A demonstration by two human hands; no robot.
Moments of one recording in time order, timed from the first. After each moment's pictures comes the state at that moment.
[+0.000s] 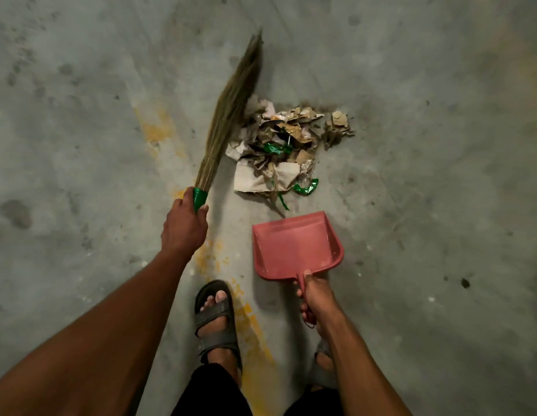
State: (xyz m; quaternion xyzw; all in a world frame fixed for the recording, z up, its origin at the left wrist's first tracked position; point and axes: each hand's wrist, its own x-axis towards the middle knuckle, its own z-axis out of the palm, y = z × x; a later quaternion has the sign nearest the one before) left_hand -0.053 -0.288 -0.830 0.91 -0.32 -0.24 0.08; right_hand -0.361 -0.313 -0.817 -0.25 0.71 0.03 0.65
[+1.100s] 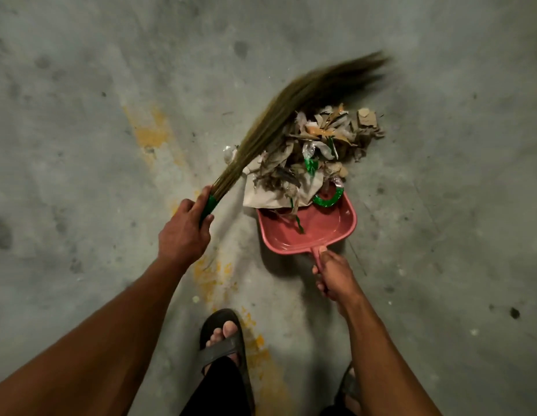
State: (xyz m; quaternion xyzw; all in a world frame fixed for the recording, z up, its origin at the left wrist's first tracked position) left_hand 0.004 -0.314 -0.899 0.87 -0.44 -0.22 0.03; right_hand -0.312 -0.406 -0.919 -0.35 0.68 0.01 0.64
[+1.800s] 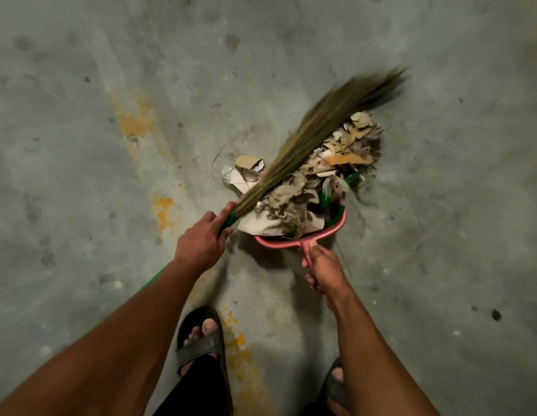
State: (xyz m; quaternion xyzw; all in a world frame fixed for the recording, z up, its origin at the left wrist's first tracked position) left_hand -0.054 -0.314 -0.954 0.82 -0.49 -0.29 0.01; right_hand -0.322 -0.412 -0.926 -0.33 0.66 -0.04 0.67
